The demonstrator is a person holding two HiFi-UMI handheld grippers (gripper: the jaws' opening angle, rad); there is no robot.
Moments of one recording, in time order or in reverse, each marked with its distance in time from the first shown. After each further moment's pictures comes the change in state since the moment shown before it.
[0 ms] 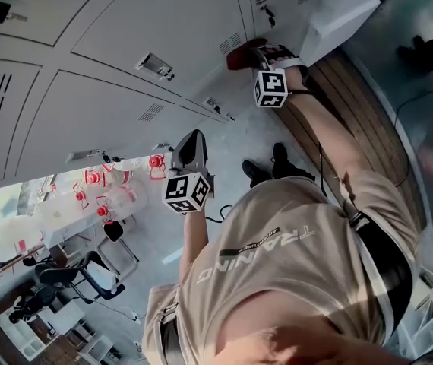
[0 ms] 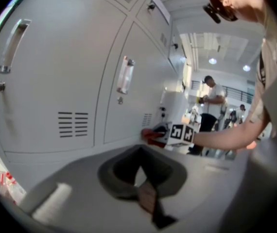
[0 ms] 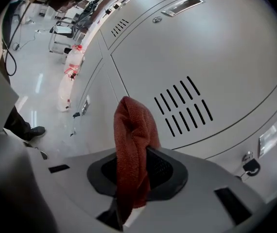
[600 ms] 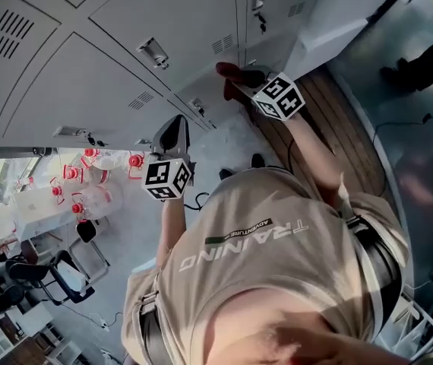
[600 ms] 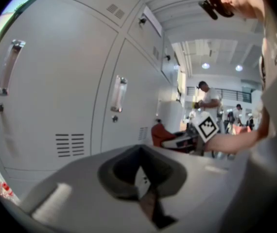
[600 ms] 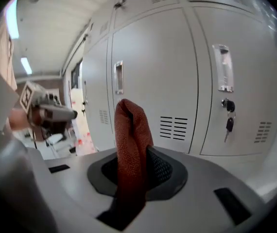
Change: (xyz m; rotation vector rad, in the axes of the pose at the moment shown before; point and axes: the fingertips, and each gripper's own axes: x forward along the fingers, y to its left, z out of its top) left arm -0.012 -0.011 0.037 0.055 -0.122 -0.017; right arm -0.121 -0.003 0.061 0.889 -0.413 0.315
